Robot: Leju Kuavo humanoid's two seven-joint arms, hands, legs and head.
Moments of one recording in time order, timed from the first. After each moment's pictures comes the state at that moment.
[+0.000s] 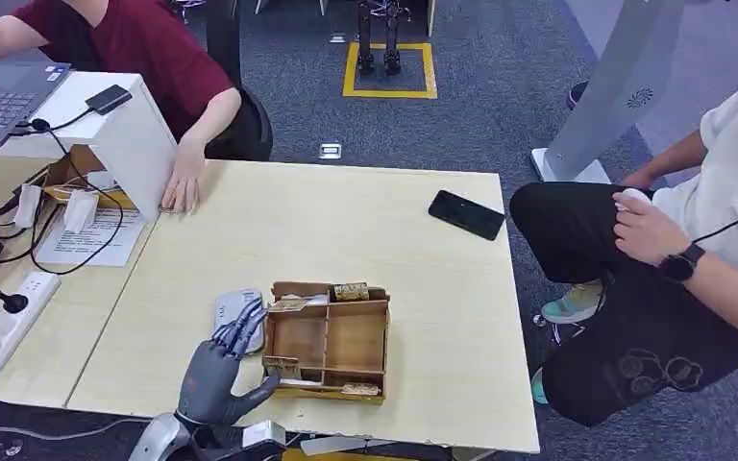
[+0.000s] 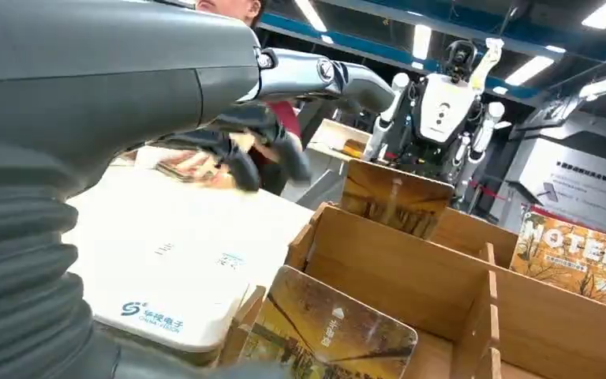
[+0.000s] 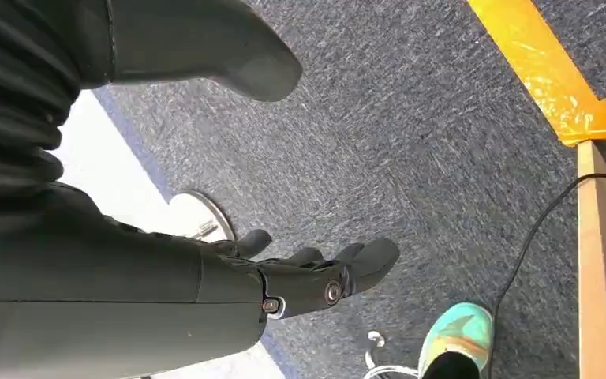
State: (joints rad) left arm 0.00 0.17 -0.52 -1.32 -0.84 0.62 -0.43; right arm -0.01 0.02 -0.49 -0.18 1.54 -0.46 -0.23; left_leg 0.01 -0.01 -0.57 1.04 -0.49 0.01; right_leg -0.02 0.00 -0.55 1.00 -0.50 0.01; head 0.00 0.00
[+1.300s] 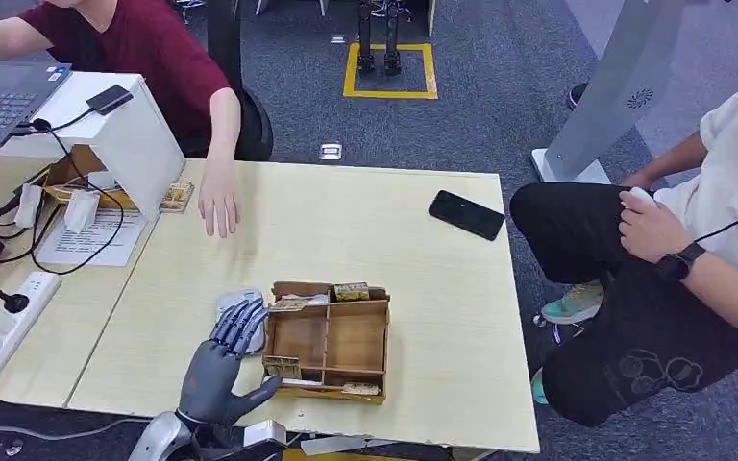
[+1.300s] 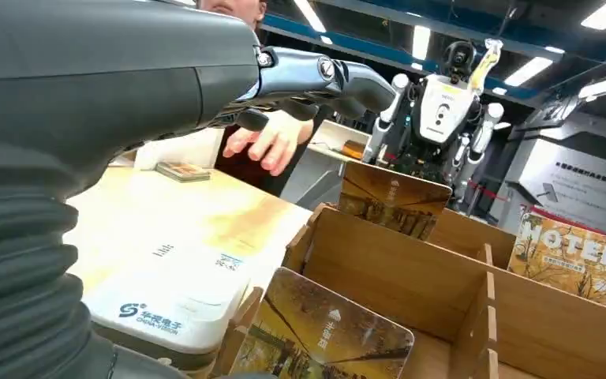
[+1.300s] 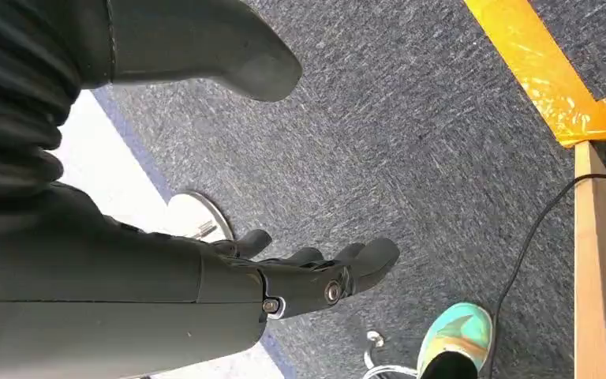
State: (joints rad) left arm 0.00 0.17 -0.51 -1.32 -0.88 0.59 -0.42; right arm -0.01 0.02 -0.49 -0.18 1.54 -0.46 -0.23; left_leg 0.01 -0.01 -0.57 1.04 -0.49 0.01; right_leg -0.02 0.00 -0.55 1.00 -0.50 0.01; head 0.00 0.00
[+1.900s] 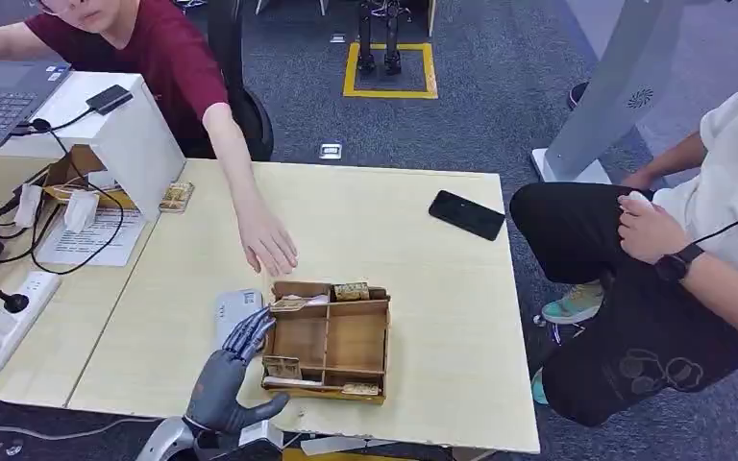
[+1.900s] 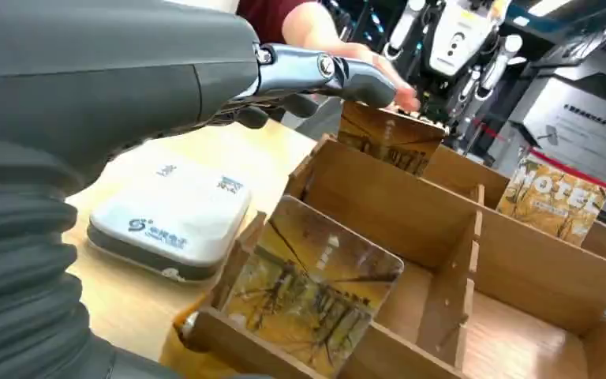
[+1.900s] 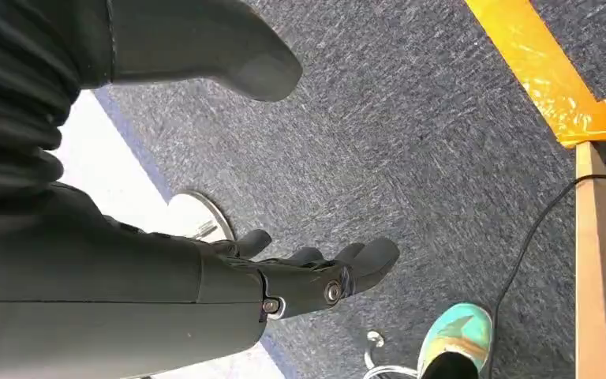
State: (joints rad) left arm 0.02 0.16 -0.51 -1.32 -0.72 0.44 -0.47; right arm 0.00 0.02 -0.49 -0.18 1.54 -0.46 -0.23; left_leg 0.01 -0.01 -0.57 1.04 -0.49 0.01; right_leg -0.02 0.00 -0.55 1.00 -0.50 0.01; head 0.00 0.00
